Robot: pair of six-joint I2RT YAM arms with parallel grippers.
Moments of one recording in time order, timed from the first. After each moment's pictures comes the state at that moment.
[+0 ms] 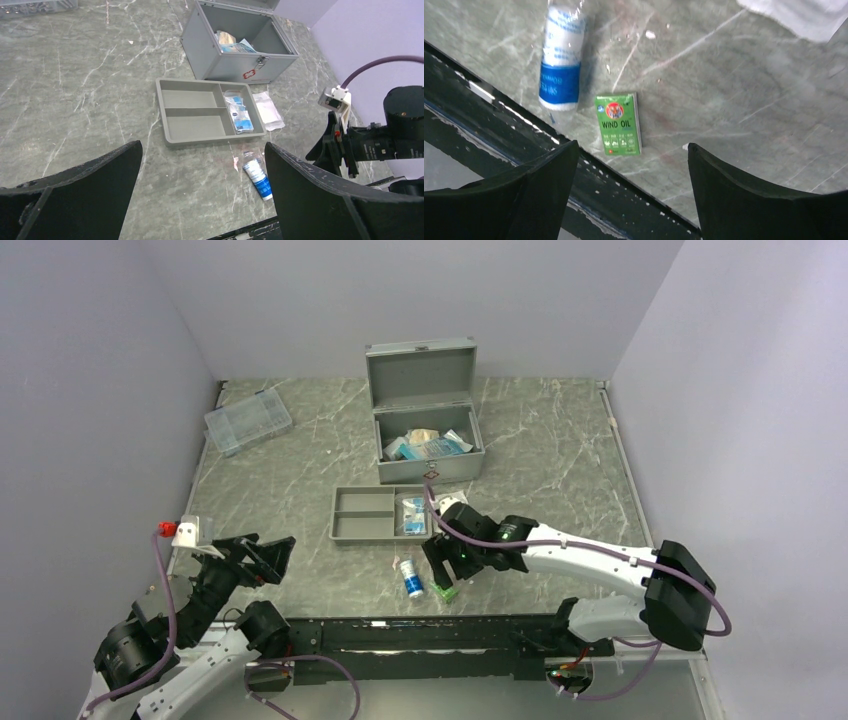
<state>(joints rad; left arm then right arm) -0.83 0.01 0.79 -0.92 -0.49 -0.54 1.01 1.26 0.79 -0.56 0.02 0.46</state>
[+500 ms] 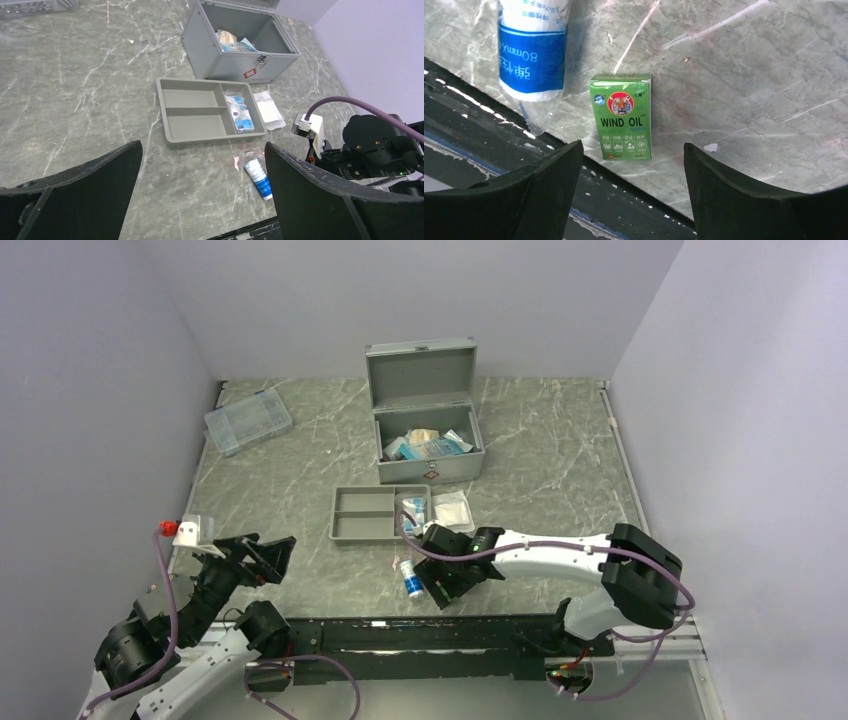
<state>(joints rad) -0.83 0.02 0.79 -0.92 -0.49 -0.54 1.13 1.43 0.78 -0.57 0.05 0.48</state>
